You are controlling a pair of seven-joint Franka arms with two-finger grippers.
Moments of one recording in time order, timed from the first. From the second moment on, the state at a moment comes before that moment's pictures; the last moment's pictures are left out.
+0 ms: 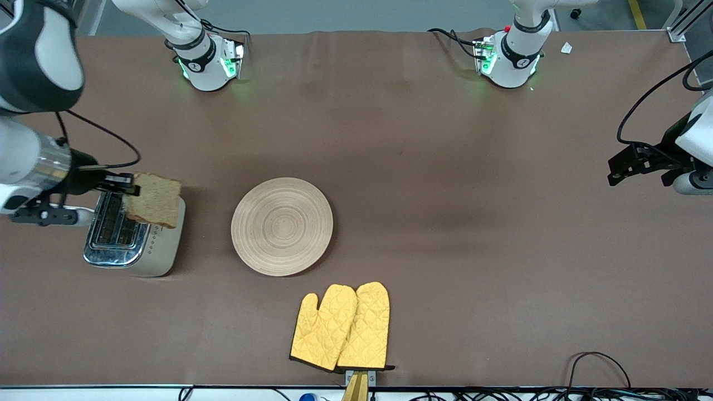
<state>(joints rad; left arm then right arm) -0.04 0.11 -0.04 -1.47 0.03 1.66 -0.03 0.12 0.23 -0.03 -1.48 0.14 1.57 0.16</state>
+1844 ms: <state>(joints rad) -0.04 0.11 -0.04 -1.47 0.03 1.66 -0.03 0.24 0.41 -0.05 -1.98 0.69 2.27 -0.10</state>
